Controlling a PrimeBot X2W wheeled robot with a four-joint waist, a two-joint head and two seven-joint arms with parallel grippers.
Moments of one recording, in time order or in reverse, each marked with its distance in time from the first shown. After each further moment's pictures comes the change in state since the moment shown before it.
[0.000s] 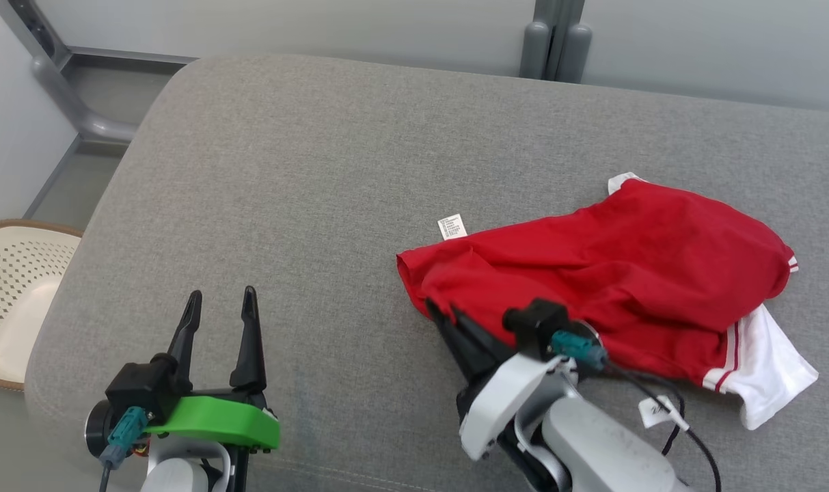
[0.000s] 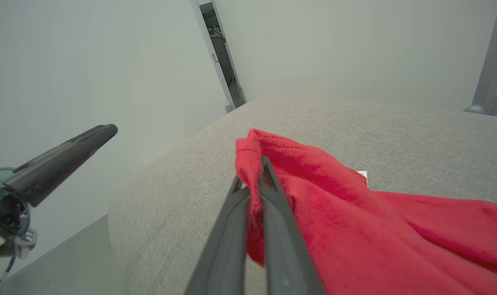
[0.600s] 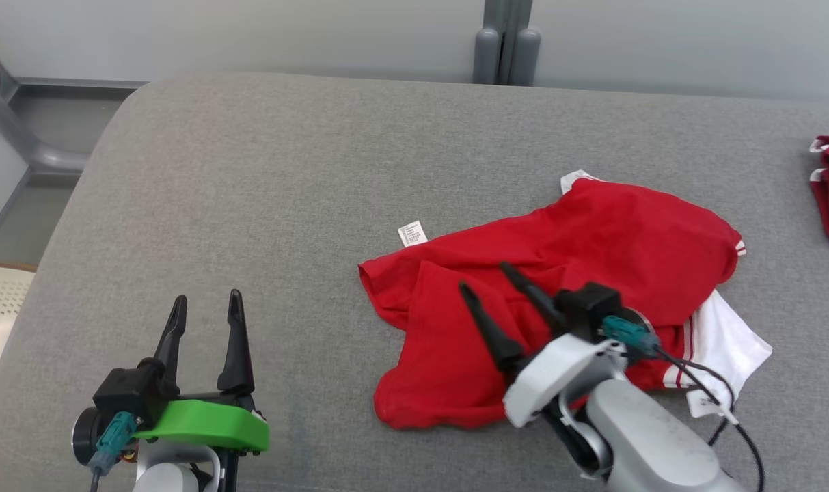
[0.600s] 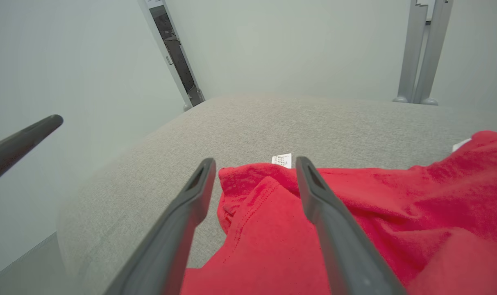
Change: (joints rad) left arm 0.011 0.000 0.031 -0.004 0.011 0.006 0.000; right arm 0.011 -0.038 -0.068 0.028 -0.015 0.000 -0.019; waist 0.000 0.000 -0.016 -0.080
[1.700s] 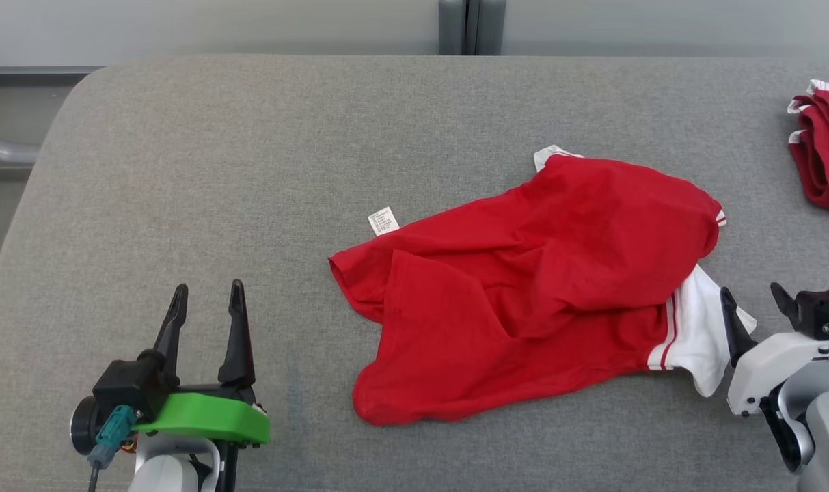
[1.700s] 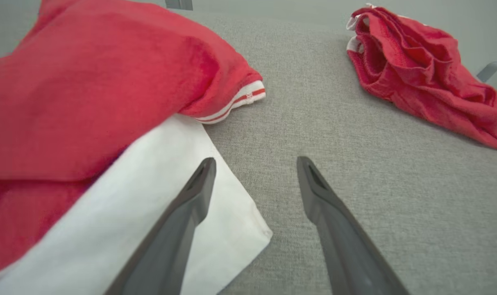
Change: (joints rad) left arm -0.013 0.000 -0.001 -0.017 0.016 -0.008 0.000; right arm 0.135 -0.251 -0.544 0.108 -0.219 0.000 0.112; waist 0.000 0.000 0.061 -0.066
